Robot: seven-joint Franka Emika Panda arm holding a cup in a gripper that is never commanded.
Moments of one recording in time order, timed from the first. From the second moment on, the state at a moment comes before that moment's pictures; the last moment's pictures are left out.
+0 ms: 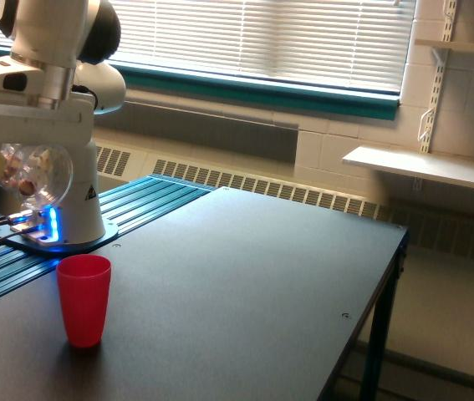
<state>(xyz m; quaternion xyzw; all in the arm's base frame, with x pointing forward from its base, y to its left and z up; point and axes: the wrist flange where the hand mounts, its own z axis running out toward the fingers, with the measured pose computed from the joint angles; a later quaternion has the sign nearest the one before) 0.243 -0.318 0.378 0.88 -0.46 -0.04 0.11</state>
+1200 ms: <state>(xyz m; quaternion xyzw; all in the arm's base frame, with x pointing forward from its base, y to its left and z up) 0.293 -0.268 0.329 0.91 -0.38 -0.10 0.13</state>
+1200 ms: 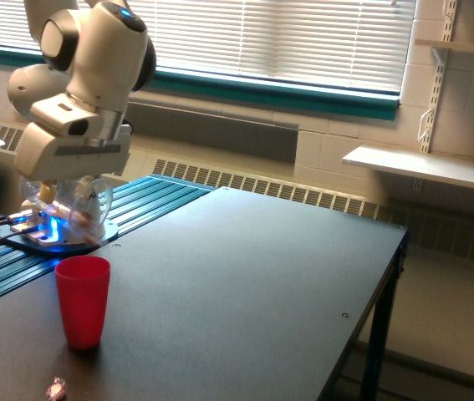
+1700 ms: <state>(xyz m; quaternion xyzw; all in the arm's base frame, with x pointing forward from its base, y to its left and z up) 0.297 -0.253 0.335 0.92 -0.36 -0.08 0.13</state>
